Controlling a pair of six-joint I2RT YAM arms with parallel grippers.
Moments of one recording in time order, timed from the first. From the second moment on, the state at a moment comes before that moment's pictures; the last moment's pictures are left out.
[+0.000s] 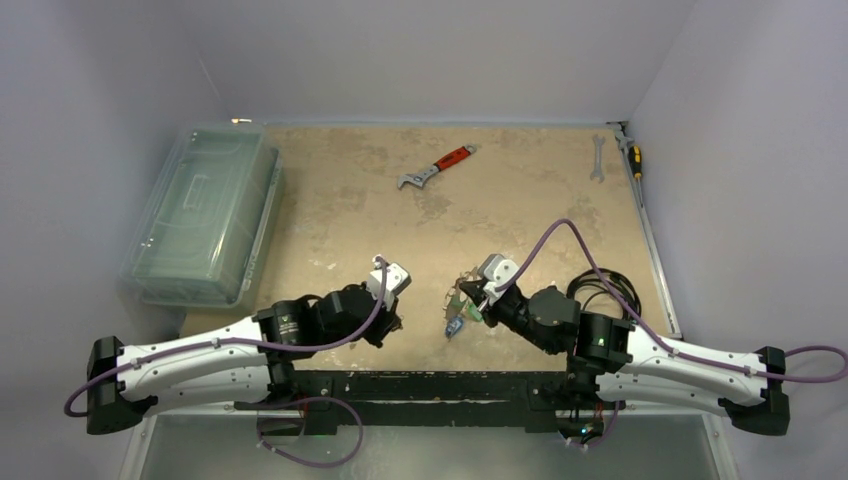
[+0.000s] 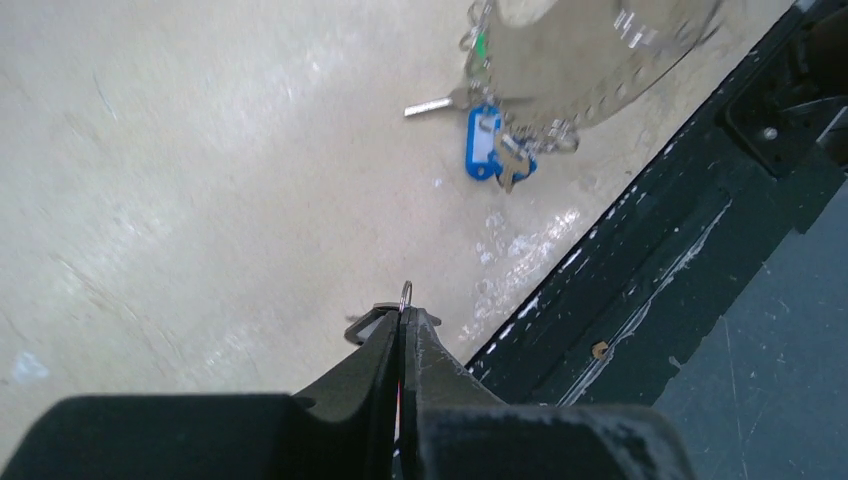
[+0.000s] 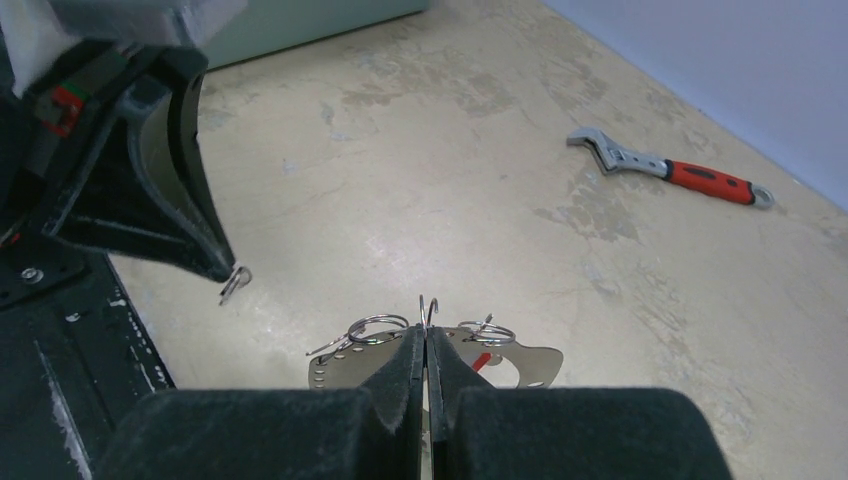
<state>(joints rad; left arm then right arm) -1.20 0.83 0.61 -0.45 -0.24 -0.44 1.27 0.65 0.58 -0.13 0.45 -0.04</state>
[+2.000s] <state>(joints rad) -1.20 0.70 0.57 -0.21 0.04 0.51 1.27 0.96 0.62 0.00 -0.04 -0.32</state>
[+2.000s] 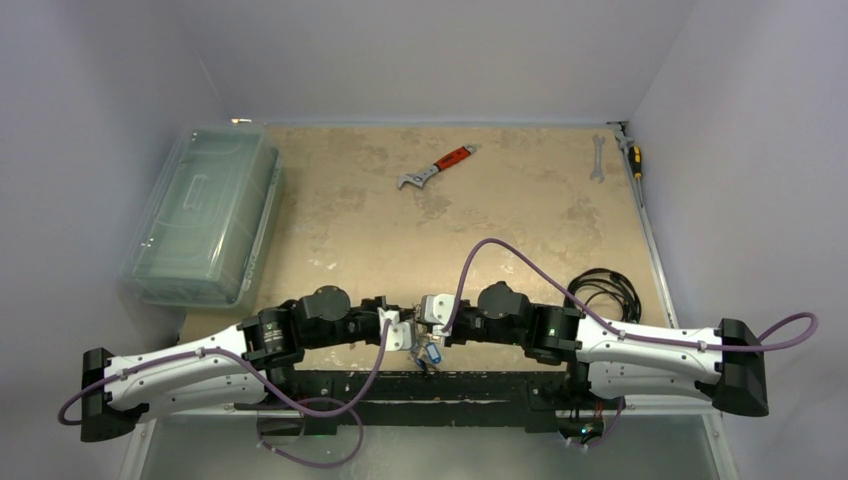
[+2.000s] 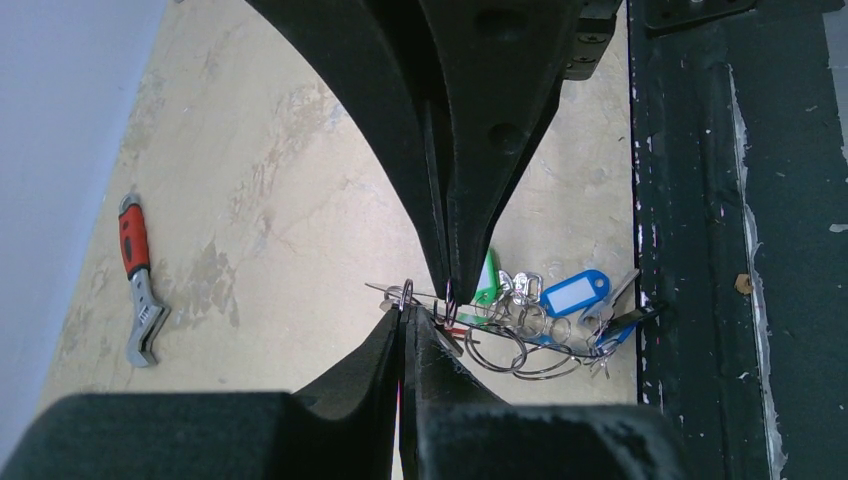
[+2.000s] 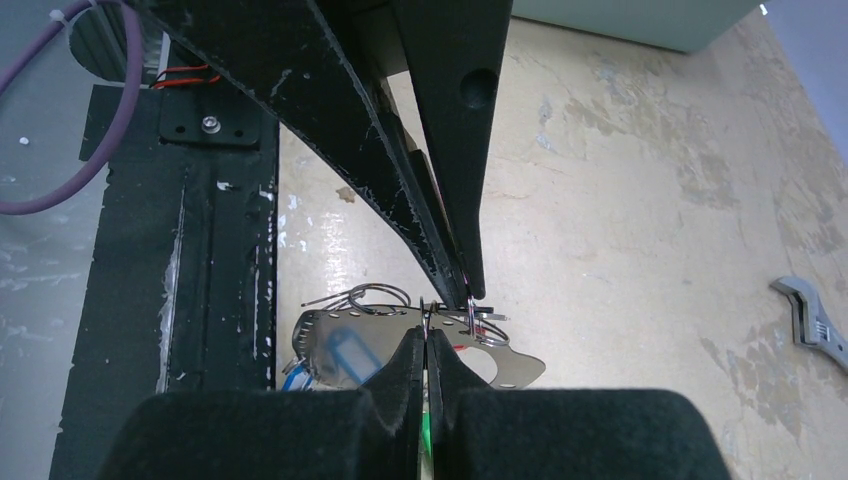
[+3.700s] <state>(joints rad) -1.20 0.65 0.56 -0.23 0.10 0.50 1.25 0.96 0.62 0.00 -0.05 -0.31</state>
